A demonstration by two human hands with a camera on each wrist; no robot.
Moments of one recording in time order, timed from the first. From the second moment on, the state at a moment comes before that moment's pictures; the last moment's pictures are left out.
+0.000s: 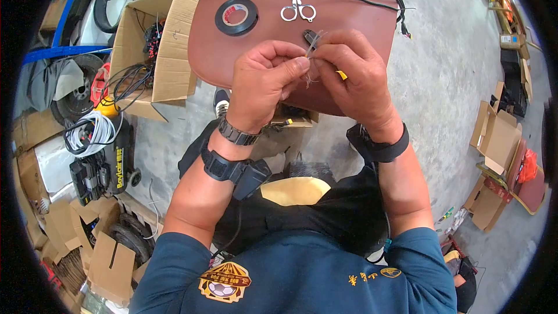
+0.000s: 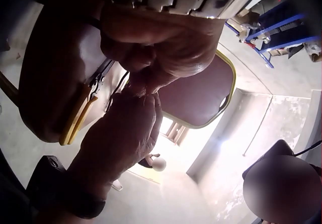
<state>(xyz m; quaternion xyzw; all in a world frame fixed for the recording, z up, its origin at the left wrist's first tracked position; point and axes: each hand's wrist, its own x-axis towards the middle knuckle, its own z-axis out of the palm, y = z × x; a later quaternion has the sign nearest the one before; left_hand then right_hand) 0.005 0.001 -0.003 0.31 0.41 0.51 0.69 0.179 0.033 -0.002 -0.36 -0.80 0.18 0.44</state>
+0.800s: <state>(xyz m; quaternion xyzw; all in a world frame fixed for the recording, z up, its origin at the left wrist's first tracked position) 0.011 -0.002 -0.007 0.33 0.45 0.56 0.61 0.177 0.026 0.001 -0.40 -0.79 0.20 0.42</state>
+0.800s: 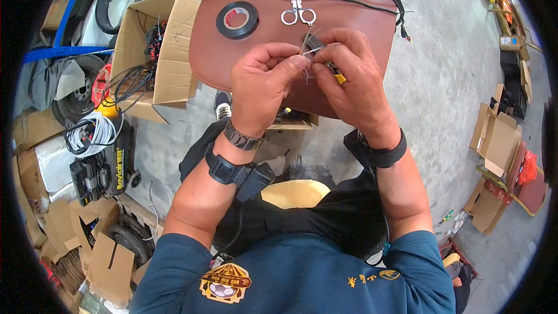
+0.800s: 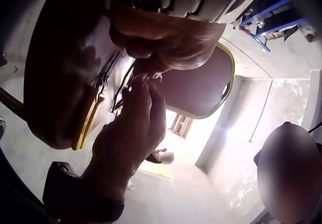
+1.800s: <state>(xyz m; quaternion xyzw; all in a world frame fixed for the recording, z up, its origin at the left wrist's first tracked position) -0.005 0.004 0.001 0.25 0.36 0.52 0.73 0.178 0.024 -0.002 -0.39 -0.48 0.67 0.41</state>
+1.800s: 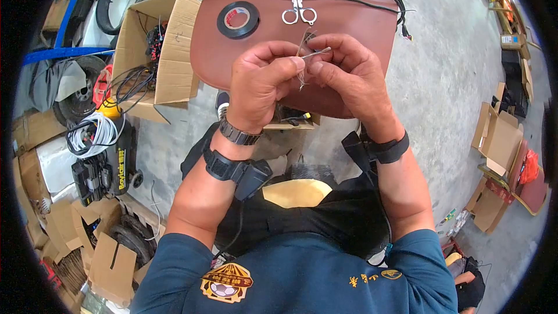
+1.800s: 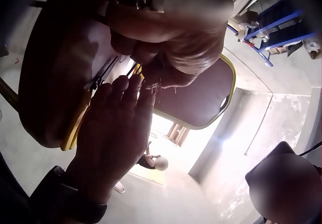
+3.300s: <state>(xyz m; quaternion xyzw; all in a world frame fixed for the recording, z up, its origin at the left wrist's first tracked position) -0.002 0.003 0.000 0.30 0.41 0.46 0.73 0.186 0.027 -0.002 -0.35 -0.66 0.52 0.42</state>
